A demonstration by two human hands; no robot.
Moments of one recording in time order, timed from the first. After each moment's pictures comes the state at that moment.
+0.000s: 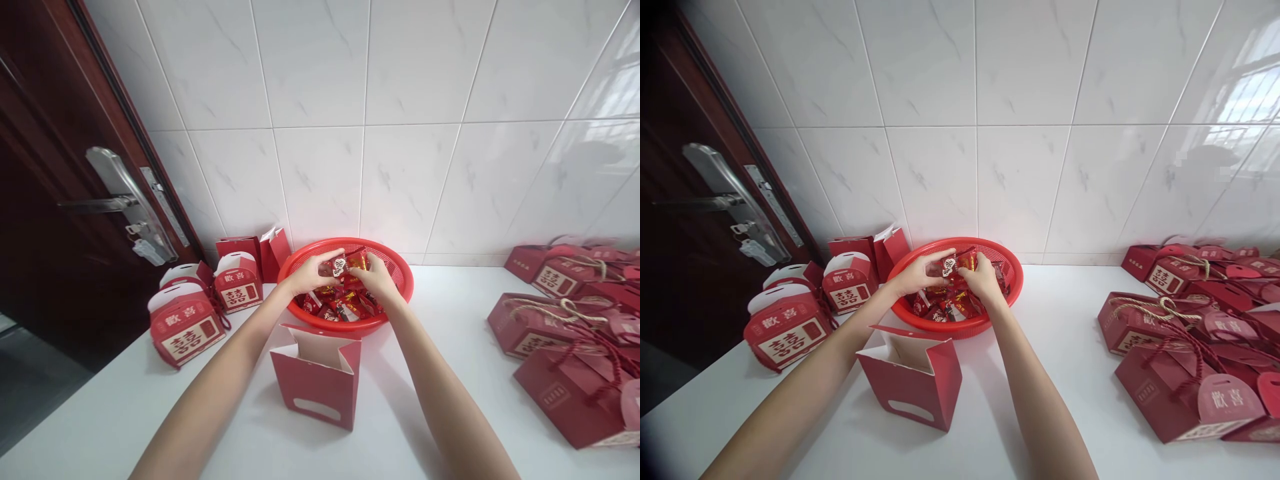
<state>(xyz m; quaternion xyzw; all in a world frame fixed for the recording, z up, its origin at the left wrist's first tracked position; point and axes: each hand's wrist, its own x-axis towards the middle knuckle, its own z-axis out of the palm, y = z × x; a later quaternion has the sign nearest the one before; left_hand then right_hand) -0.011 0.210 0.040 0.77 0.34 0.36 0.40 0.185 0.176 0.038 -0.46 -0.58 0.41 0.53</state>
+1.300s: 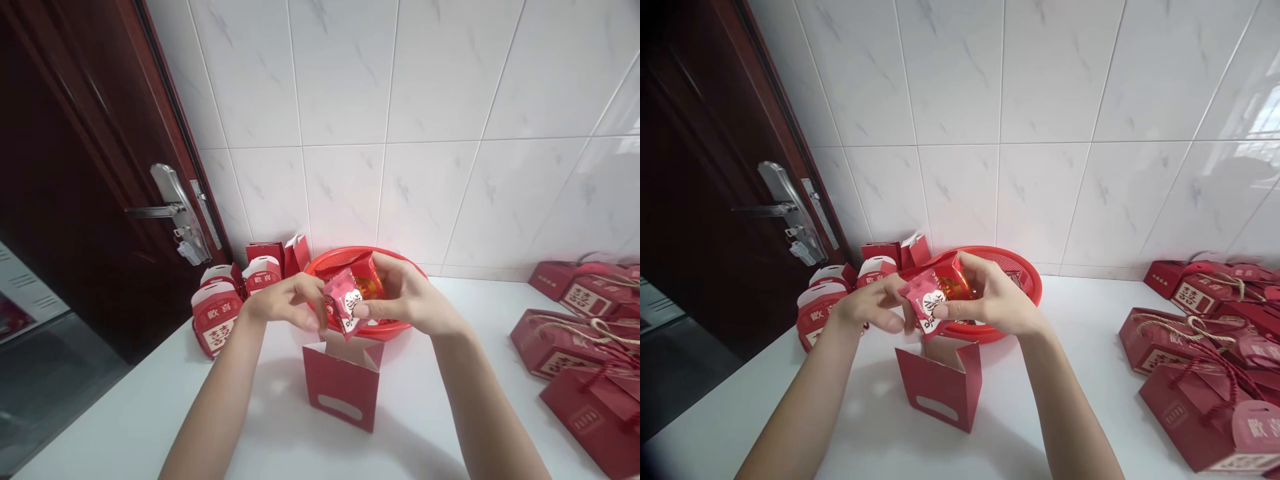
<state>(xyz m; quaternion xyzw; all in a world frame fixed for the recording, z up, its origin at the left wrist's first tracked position) -0.054 0.097 0.122 0.82 0.19 0.24 0.49 0.193 0.078 0.129 -0.15 -0.72 0.56 0.38</state>
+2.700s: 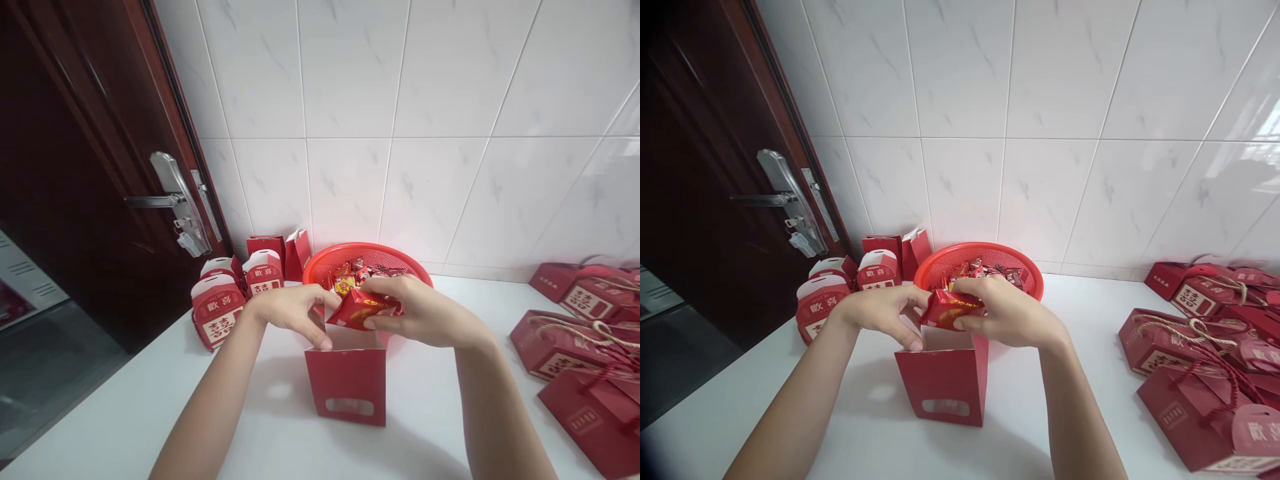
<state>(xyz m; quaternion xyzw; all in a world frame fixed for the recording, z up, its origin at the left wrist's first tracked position) -0.048 0.092 0.112 0.81 0.29 0.13 0.50 0.203 0.068 0.137 -0.33 -0.90 0.23 0.19</state>
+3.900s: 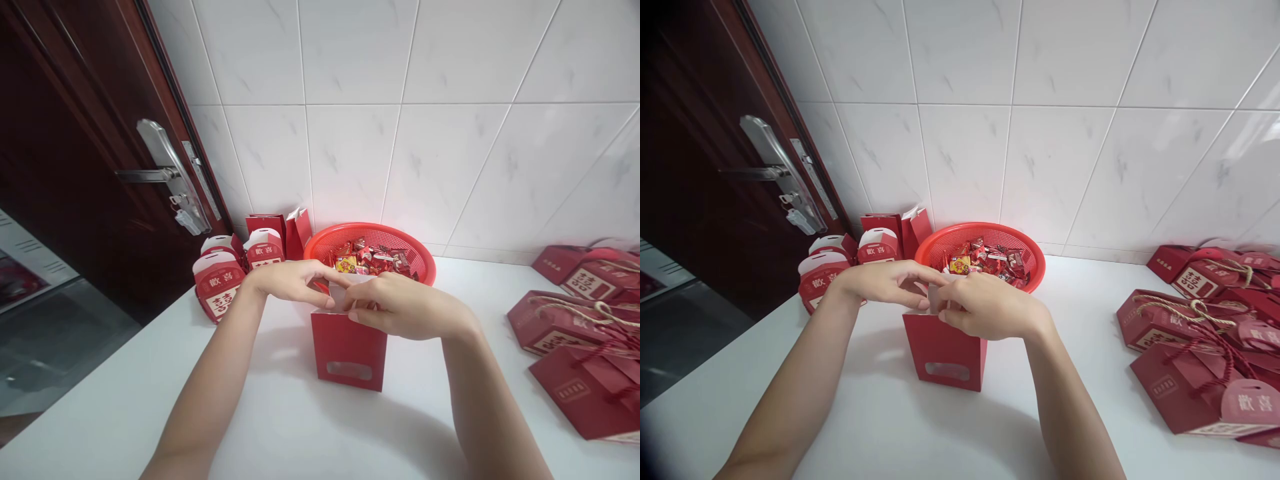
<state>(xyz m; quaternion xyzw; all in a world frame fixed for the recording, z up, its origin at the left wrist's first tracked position) -0.043 0.087 0.122 0.84 0.31 0.11 0.44 0.185 0.062 0.128 -0.28 -0.93 0.23 0.07</state>
